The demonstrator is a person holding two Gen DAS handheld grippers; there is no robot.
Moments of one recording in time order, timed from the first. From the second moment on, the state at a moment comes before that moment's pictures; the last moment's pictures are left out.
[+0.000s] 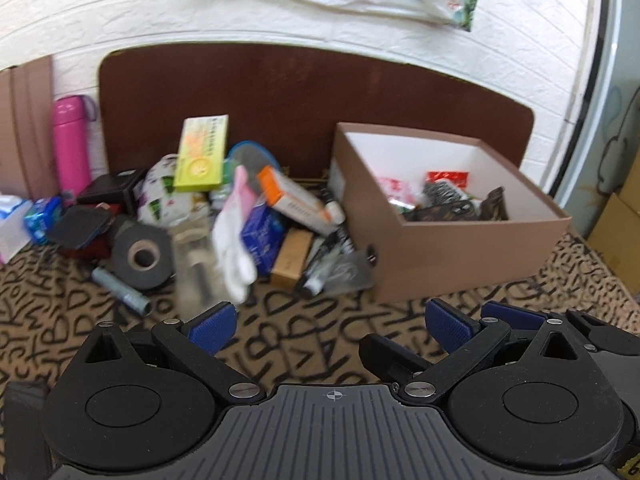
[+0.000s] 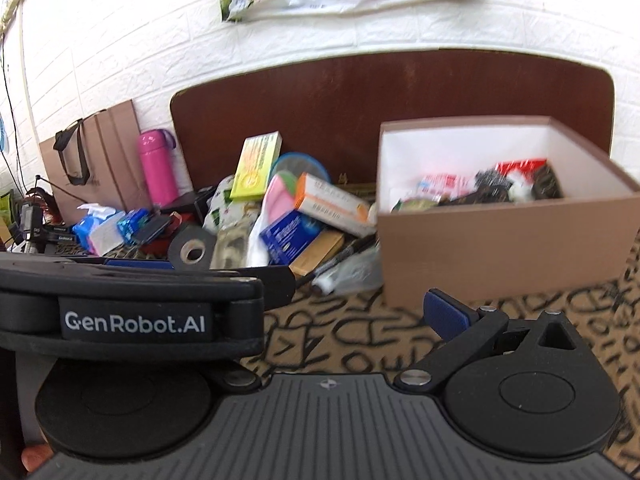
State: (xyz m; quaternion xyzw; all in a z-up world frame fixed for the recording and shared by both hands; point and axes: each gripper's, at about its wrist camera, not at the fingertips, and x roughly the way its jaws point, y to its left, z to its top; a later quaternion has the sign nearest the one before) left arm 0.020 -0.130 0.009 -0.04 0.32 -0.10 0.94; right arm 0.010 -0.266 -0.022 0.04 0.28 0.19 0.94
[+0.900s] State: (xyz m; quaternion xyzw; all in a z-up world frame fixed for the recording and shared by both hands) left arm 0.022 -0.050 -0.038 -0.11 0.36 -0.04 0.92; right arm 0.010 -0.200 -0.058 0.00 0.31 0.19 0.93
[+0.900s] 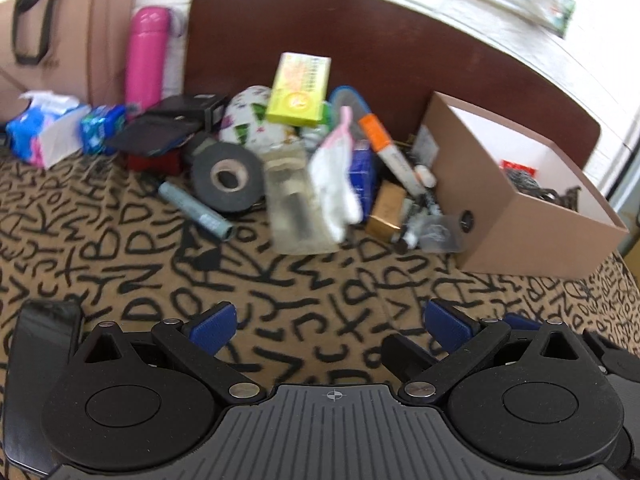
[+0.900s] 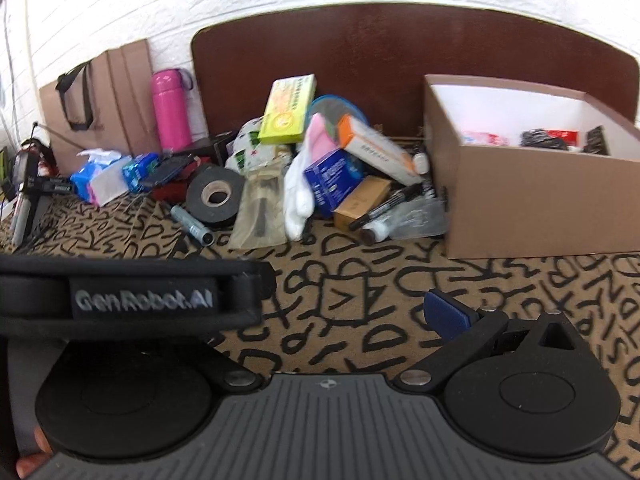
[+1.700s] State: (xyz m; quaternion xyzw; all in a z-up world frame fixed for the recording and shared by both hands) left arm 0.109 0.031 -0.076 -0.18 0.40 0.05 0.90; right arm 0.072 -0.133 -0.082 -0.04 0.30 0.29 0.91
